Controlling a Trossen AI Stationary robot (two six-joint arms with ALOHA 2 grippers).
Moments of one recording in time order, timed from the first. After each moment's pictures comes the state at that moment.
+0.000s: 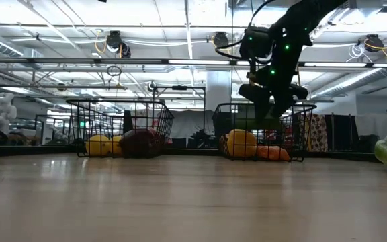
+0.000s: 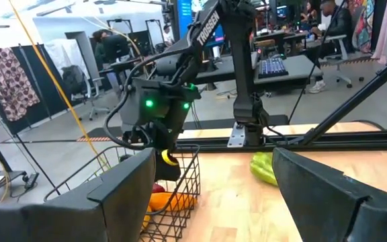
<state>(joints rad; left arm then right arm) -0.44 1.12 0.69 0.45 -0.72 0.20 -0.39 1.56 1.03 -0.64 0.44 0.58</state>
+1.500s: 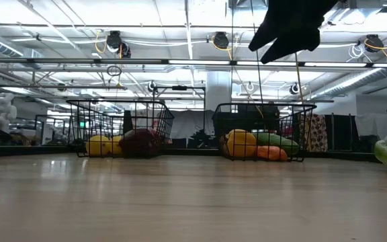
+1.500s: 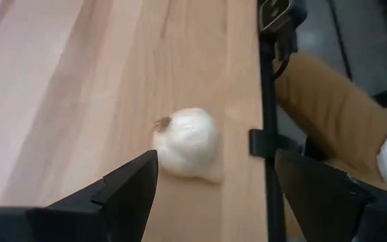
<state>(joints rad) -1.04 1.53 0.69 0.02 -0.46 -1.10 0.35 1.38 1.04 -0.55 0.64 0.69</state>
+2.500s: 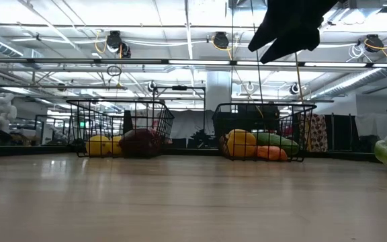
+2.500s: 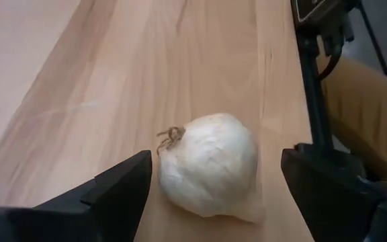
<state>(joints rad) -1.03 1.78 0.74 0.17 -0.58 -1.06 0.35 1.38 1.03 -0.54 0.65 0.69</state>
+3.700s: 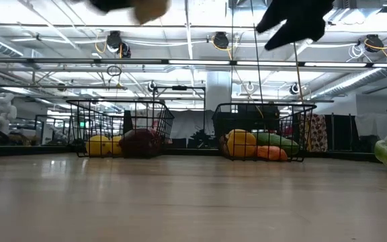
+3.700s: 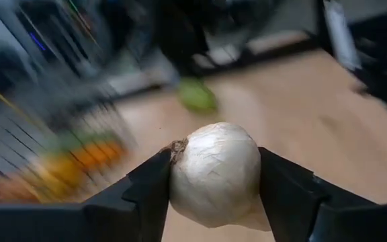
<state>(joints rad) -0.63 1.47 0.75 0.38 -0.74 0.08 0.39 1.32 1.03 -0.54 0.65 0.66</state>
